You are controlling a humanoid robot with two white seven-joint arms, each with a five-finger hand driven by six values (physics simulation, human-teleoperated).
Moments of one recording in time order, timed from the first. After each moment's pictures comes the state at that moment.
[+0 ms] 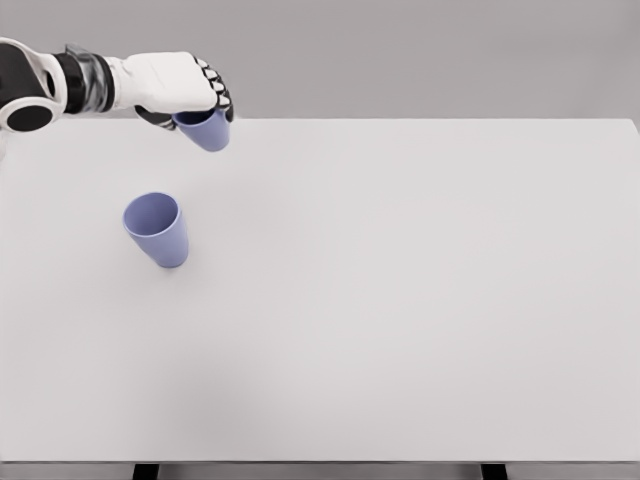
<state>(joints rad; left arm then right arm) -1.16 0.62 -0.96 -1.13 -0.73 -0.61 -0.44 0.02 0.00 0.02 0.08 -0.11 -0.24 -0.01</state>
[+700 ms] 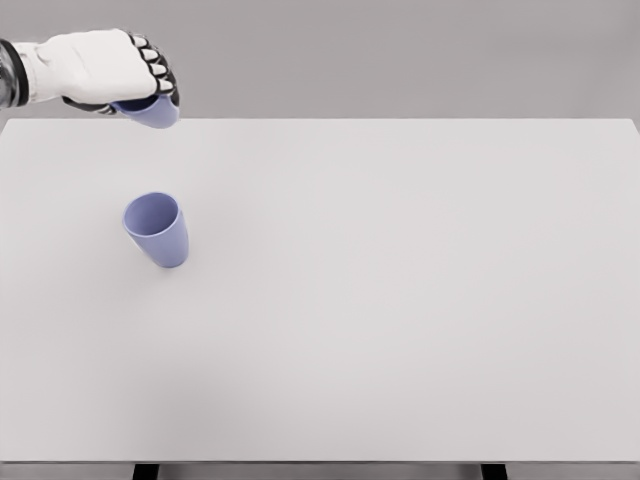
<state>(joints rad) -1.11 0.84 -0.87 -1.37 -0.70 -0.61 -0.45 0.02 0.00 0.02 0.08 -0.11 -0.24 -0.01</state>
